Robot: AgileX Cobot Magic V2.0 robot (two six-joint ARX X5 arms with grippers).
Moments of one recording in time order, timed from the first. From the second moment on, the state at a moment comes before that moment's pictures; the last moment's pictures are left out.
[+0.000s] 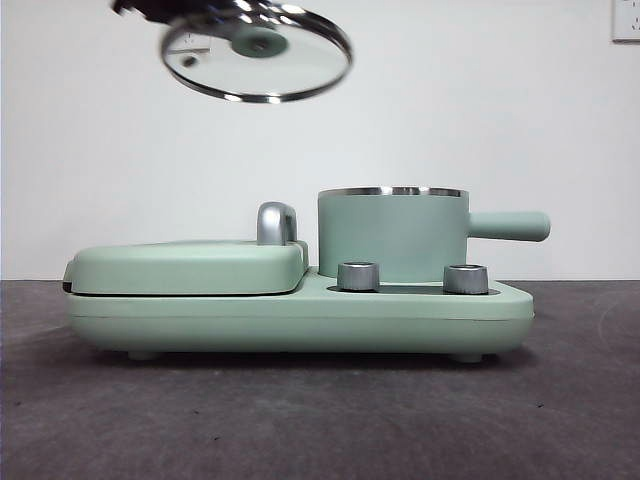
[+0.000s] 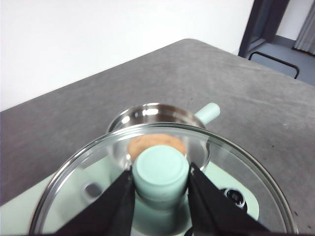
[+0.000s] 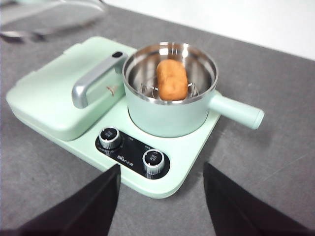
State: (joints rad) left arm -0.49 1.29 1.11 -0.11 0.34 0.07; right arm 0.40 0.58 0.82 -0.65 -0.13 -0.02
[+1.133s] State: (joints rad) left arm -0.60 1.86 1.45 0.20 0.27 0.16; right arm 0.40 0.56 0.82 -0.73 -0.12 -0.01
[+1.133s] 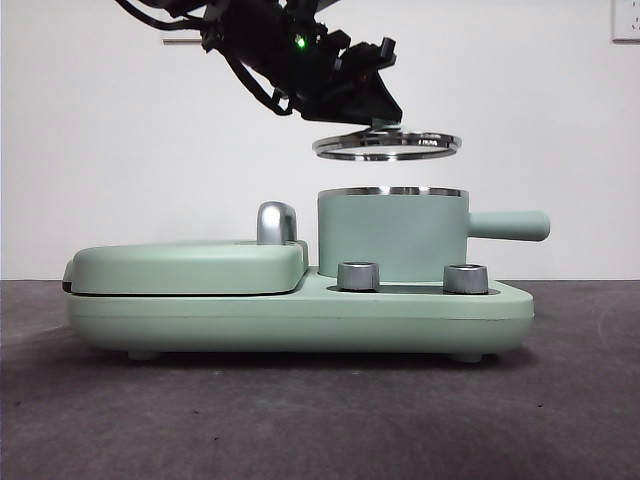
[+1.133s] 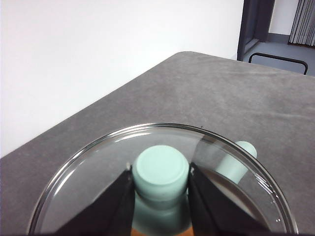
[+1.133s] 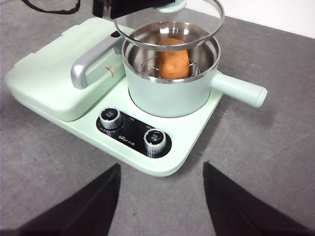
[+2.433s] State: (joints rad) left arm -0.61 1.94 1.45 0.19 0.29 0.14; right arm 0.40 0.56 0.82 -0.75 -0.10 -0.01
